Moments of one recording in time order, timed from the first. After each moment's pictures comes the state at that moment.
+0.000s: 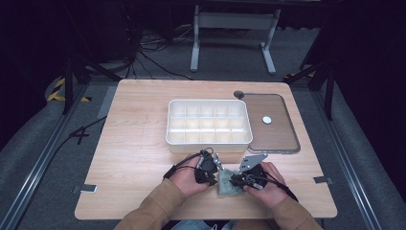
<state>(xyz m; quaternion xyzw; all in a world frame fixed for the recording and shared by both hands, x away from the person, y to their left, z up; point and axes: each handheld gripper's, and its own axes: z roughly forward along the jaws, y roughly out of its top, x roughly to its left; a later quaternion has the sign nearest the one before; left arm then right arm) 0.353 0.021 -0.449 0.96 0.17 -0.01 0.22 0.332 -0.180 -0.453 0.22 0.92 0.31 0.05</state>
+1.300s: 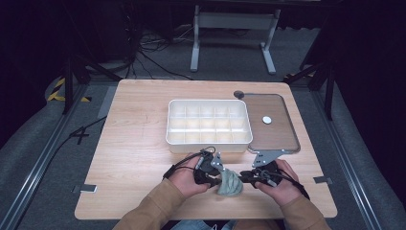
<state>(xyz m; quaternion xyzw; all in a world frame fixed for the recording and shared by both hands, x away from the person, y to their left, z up) 0.347 0.023 -0.435 0.96 0.11 0.02 0.27 0.331 -0.215 -0.432 0.26 0.90 0.34 0.05</state>
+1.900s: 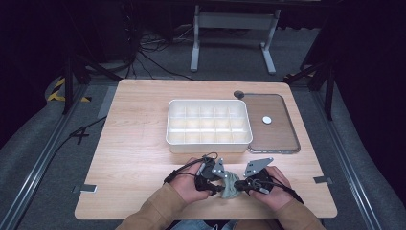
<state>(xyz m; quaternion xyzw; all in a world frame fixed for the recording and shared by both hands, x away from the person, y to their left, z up) 0.331 0.018 -0.434 0.95 0.10 0.02 0.30 0.321 -0.193 -0.456 0.22 0.92 0.31 0.03</state>
